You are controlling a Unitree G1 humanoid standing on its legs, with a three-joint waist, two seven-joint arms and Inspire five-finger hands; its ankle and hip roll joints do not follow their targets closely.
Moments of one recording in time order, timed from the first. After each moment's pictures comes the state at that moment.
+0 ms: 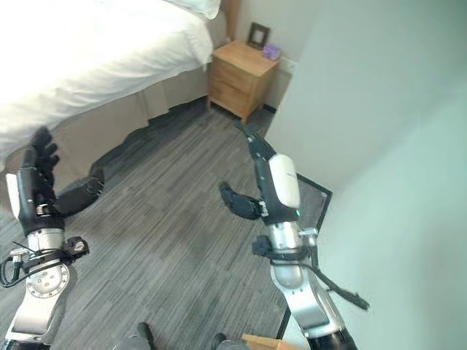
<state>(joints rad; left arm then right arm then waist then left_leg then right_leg) 0.09 0.44 0.02 -0.18 -0.16 -0.24 0.49 -0.14 -0.42 0.22 -0.23 -0.42 -0.18 -0.37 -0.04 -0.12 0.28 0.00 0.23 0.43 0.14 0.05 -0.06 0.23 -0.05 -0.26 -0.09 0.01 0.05</state>
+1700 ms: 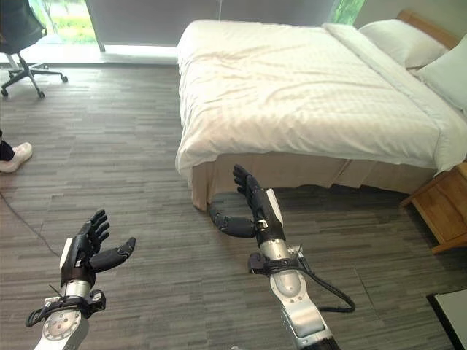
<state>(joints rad) 0.30 0.36 -0.05 0.00 -0.31 -0.16 0.27 0.04 -0.35 0.21 -0.10 0.19 -0.16 -0.14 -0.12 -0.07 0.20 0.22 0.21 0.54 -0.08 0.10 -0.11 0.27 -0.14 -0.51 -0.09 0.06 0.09</state>
